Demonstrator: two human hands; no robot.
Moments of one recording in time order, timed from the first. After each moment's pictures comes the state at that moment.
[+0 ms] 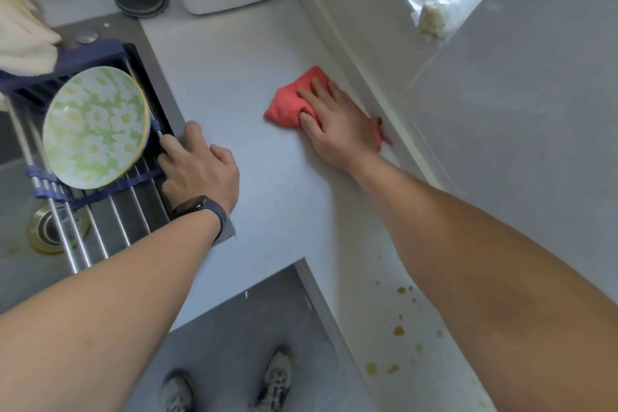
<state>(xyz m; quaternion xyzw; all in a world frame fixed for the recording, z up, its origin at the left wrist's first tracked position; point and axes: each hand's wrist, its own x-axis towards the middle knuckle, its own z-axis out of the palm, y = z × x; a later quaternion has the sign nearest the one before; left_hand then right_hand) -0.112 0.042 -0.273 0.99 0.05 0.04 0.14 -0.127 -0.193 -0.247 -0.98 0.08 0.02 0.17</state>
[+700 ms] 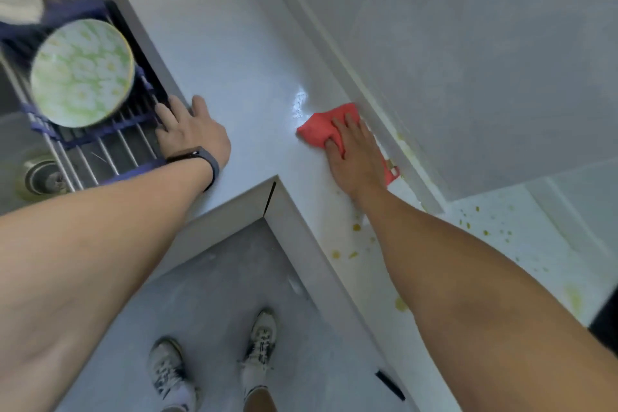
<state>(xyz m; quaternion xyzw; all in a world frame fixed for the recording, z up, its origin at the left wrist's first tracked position) -0.175 0.059 -0.243 0.99 -0.05 -0.06 0.07 -0.331 -0.178 -0.249 -0.95 0.25 0.01 0.19</state>
